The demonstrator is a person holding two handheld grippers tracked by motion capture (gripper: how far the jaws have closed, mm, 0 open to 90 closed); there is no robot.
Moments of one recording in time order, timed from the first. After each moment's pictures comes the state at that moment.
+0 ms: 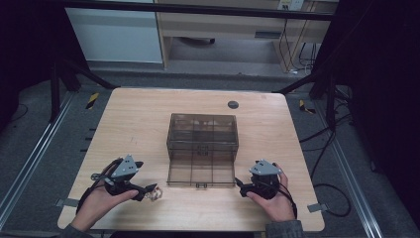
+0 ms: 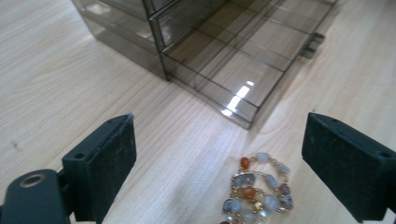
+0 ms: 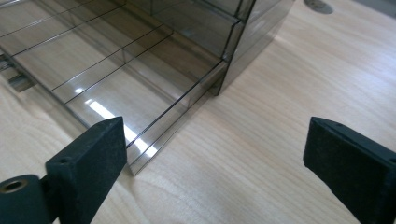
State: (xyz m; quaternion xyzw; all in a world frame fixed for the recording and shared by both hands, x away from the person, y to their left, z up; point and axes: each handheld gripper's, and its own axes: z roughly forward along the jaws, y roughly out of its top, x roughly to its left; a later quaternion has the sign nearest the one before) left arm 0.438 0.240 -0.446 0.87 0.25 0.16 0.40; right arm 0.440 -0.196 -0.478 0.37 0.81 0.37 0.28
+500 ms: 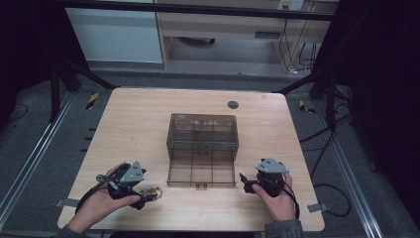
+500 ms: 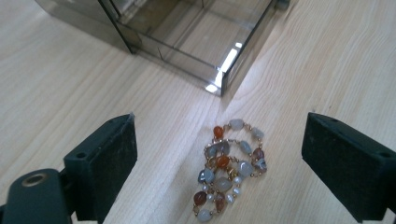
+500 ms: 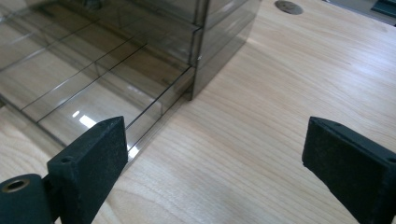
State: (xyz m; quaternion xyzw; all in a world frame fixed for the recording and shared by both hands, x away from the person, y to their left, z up) left arm 0.431 0.225 -0.451 0.92 0.22 0.13 0.31; right arm 0.443 -0.210 -0.475 0.41 0.77 0.39 0.29
